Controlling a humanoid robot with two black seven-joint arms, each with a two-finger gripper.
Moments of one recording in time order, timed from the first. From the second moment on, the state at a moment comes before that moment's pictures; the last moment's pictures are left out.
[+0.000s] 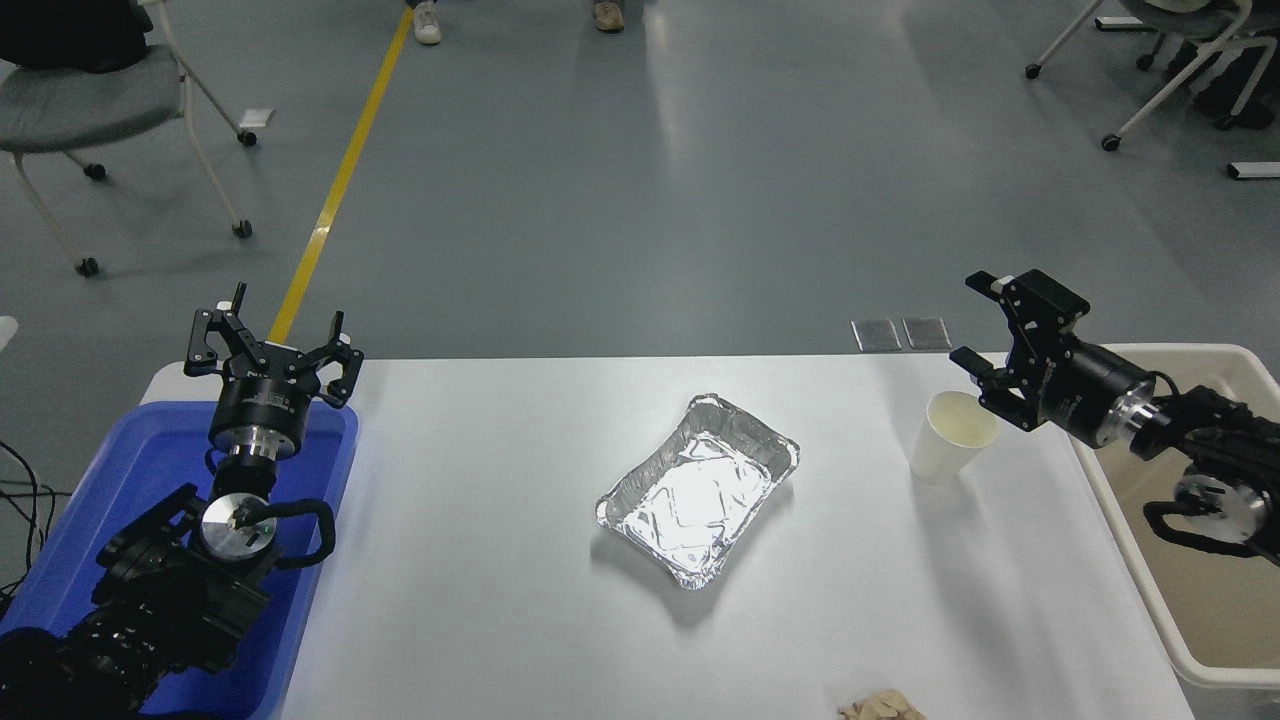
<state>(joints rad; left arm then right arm) -0.66 0.16 -0.93 -0.29 -0.24 -0.66 -0.40 1.03 -0.76 -0.27 0.91 -0.14 0.35 0.59</state>
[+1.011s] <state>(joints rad) -0.66 0.16 -0.93 -0.29 -0.24 -0.66 -0.40 1.77 -0.48 -1.12 0.97 -0.36 0.51 0.50</state>
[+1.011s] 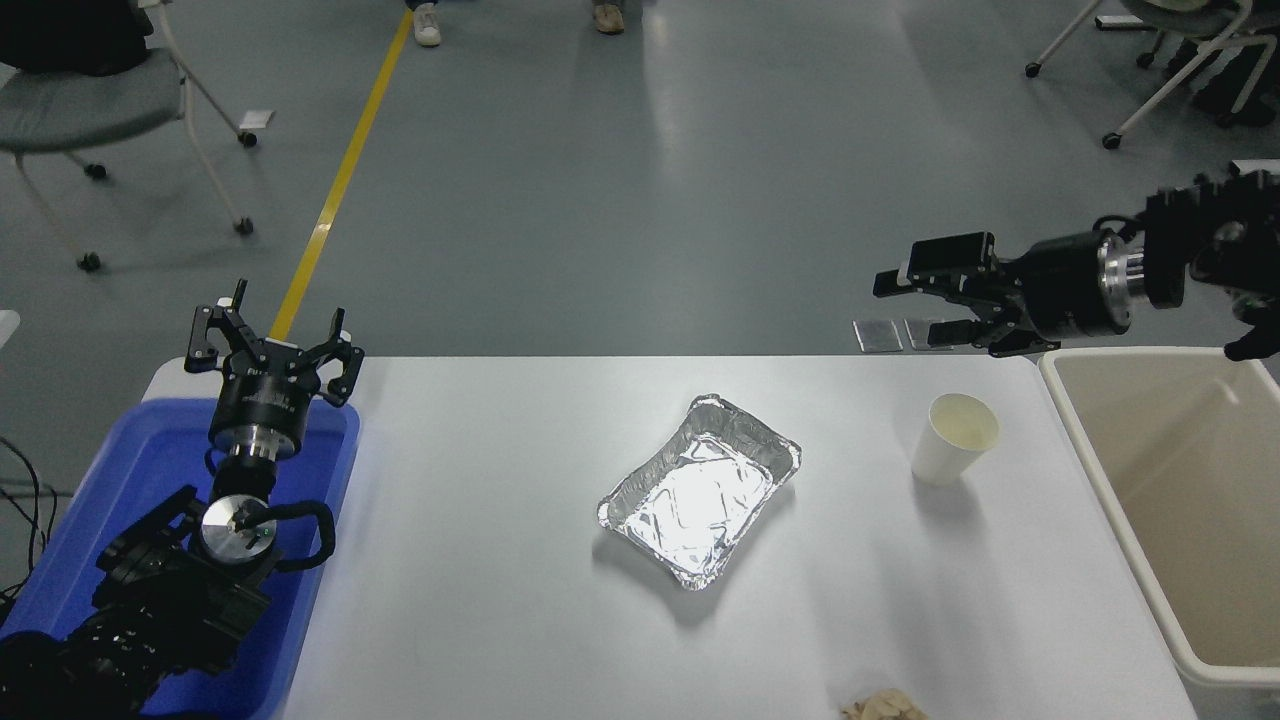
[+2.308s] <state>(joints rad) -0.66 0.16 -0.93 -0.29 -0.24 -0.66 -0.40 1.91 -0.39 -1.24 0.99 -0.57 0.60 0.21</state>
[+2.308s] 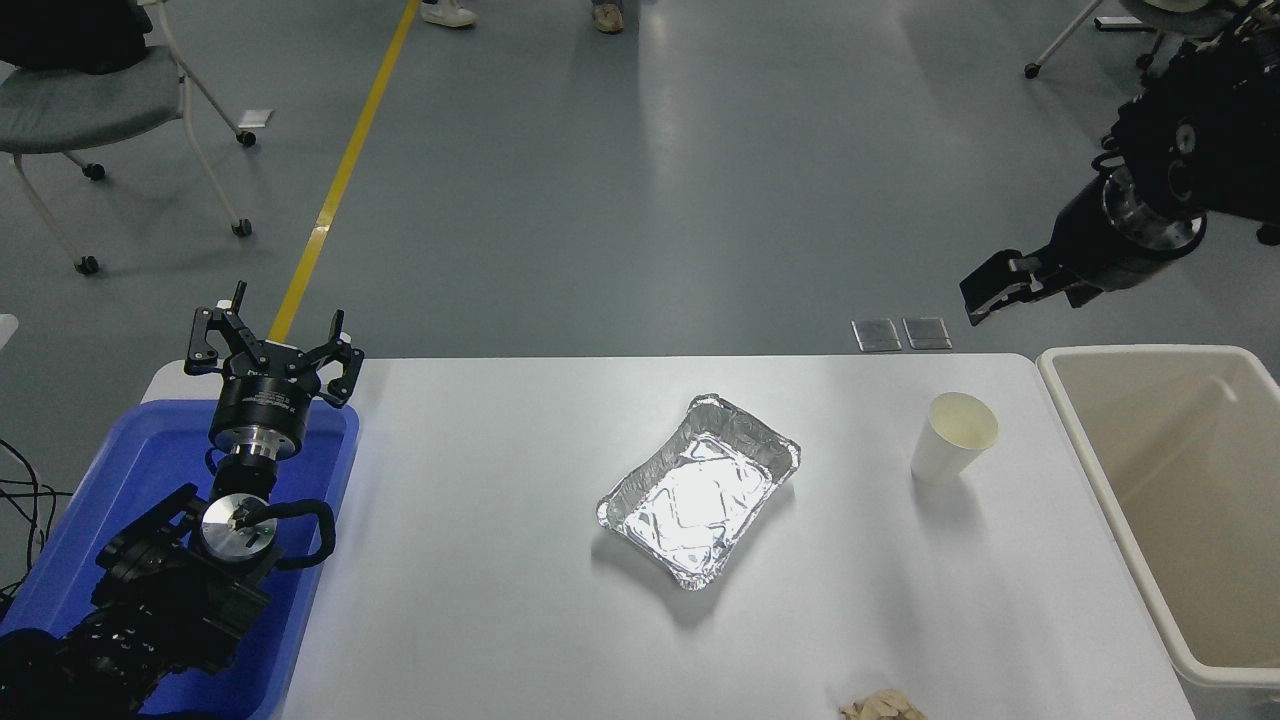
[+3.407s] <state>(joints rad) -0.66 0.16 -0.93 -0.29 -0.24 -0.66 -0.40 1.43 -0.38 -1.15 0.82 -0.45 0.18 0.19</state>
